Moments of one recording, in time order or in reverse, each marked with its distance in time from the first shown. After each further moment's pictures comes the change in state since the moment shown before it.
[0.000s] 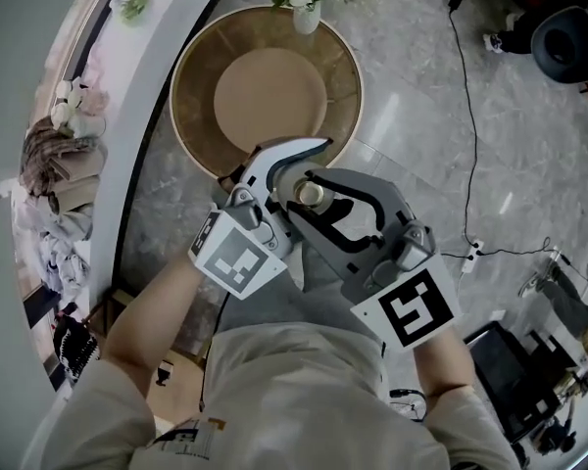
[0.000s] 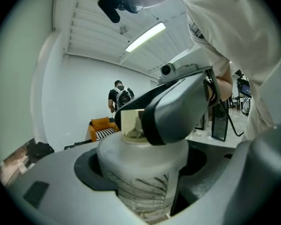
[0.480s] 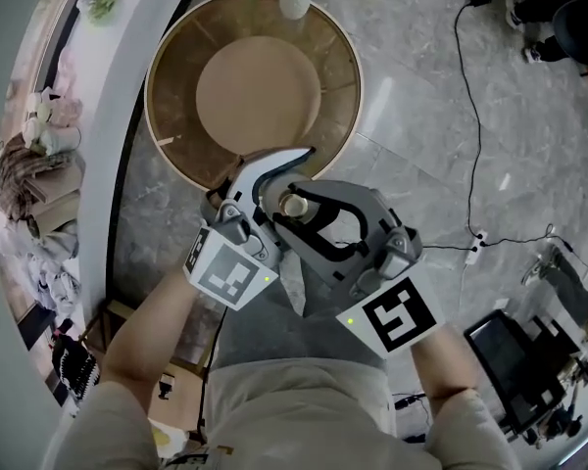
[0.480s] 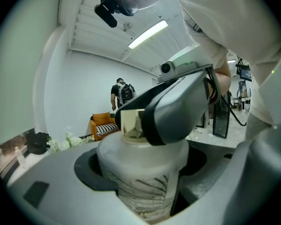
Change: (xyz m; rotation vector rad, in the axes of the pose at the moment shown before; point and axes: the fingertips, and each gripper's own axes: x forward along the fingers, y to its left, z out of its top) left arm 0.008 0.007 -0.108 -0.030 0.018 0.006; right arm 0.064 -0.012 -0.087 0.028 0.042 0.013
